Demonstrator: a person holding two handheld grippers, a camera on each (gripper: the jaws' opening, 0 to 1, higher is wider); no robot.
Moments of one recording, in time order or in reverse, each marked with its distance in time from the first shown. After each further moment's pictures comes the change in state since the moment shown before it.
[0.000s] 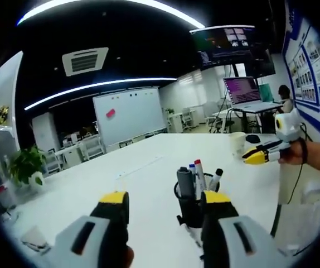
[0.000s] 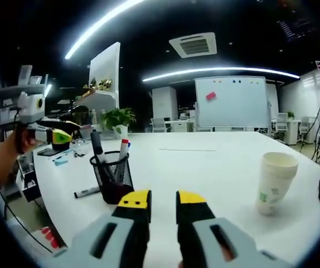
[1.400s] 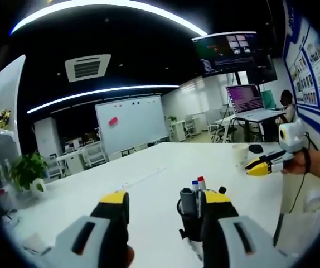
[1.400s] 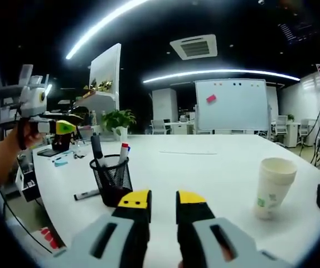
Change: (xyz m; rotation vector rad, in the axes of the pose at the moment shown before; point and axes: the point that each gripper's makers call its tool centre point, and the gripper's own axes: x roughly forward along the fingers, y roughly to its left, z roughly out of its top) left arm 0.008 0.006 0.028 0.000 -0.060 0.020; right arm -0.001 -0.002 0.009 -0.012 -0.014 -0.004
